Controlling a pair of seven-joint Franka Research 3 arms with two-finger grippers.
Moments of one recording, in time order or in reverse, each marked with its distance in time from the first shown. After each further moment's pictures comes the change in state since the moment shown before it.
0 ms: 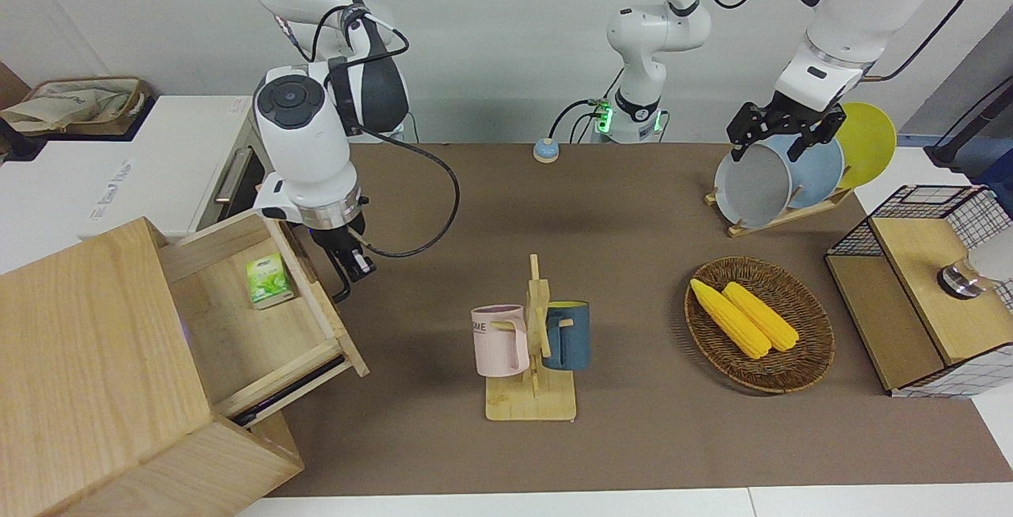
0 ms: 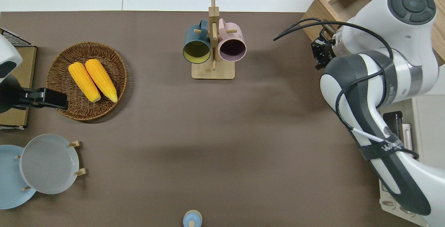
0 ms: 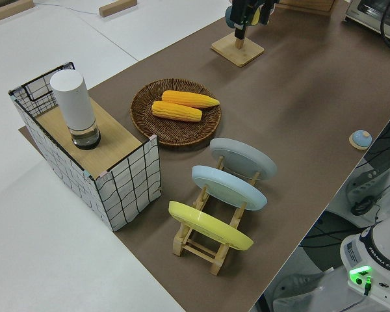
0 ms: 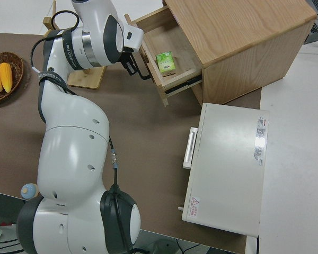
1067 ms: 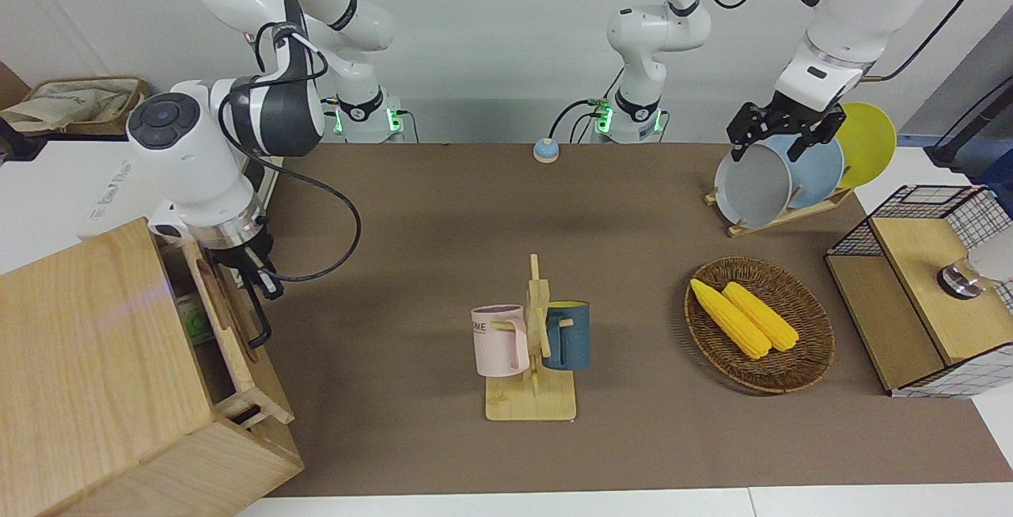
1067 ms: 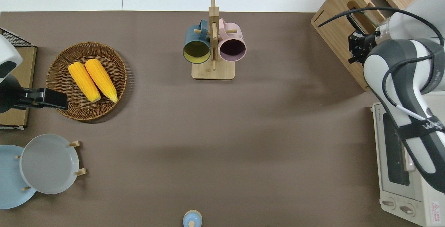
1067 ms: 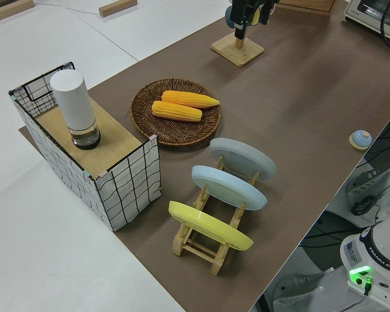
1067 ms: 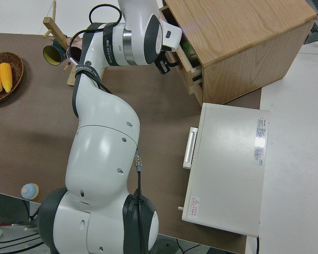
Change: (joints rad) left arm 0.000 0.000 0.000 0.000 0.000 0.000 0.000; right arm -0.145 0.038 -0.002 0.035 0.000 0.011 -0.105
